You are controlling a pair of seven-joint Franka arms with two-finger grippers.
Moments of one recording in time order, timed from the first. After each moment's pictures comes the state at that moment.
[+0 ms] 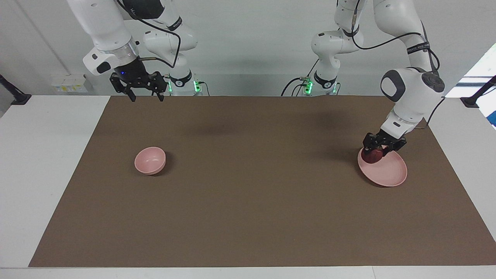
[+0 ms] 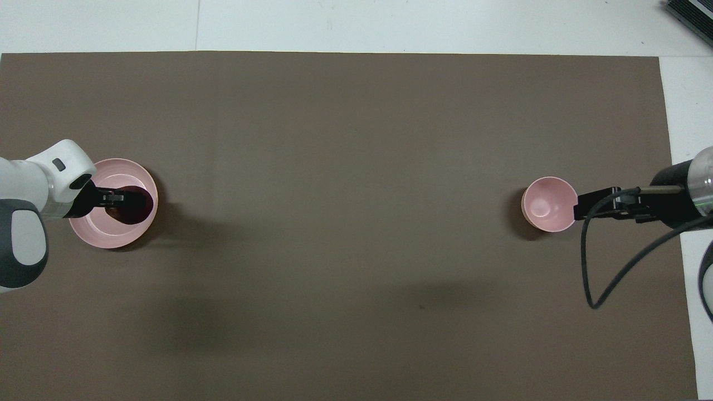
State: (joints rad) left arm 0.05 0.02 -0.03 -2.14 -0.20 2.26 0.24; right arm 0.17 -0.11 -0.11 -1.73 0.06 1.59 0.11
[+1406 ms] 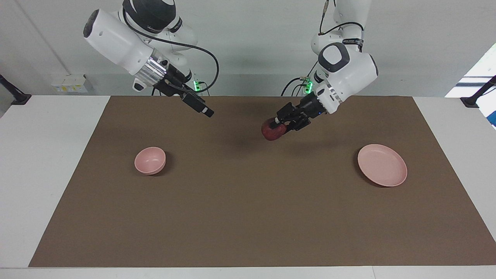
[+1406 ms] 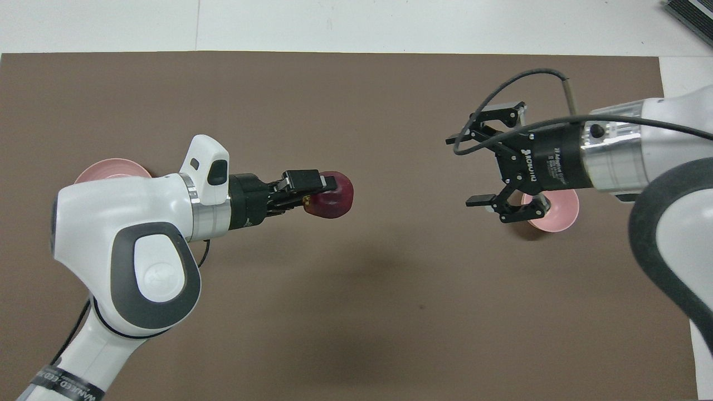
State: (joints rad) left arm 0.02 -0.03 -0.51 -2.08 -1.14 2.43 0.01; right arm 0.29 0.02 -0.10 -1.74 0.75 1.91 1.08
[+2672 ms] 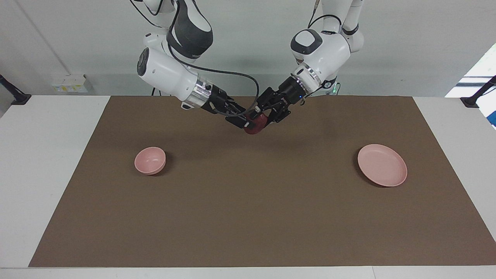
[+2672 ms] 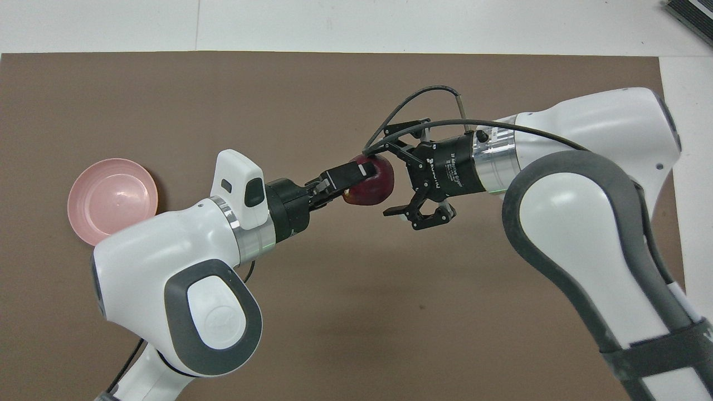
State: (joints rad) left arm 0.02 -0.04 -0.67 -2.05 -1.27 2.71 0.00; right arm 0.40 0.14 -0.10 -1.74 0.91 1.98 1.11
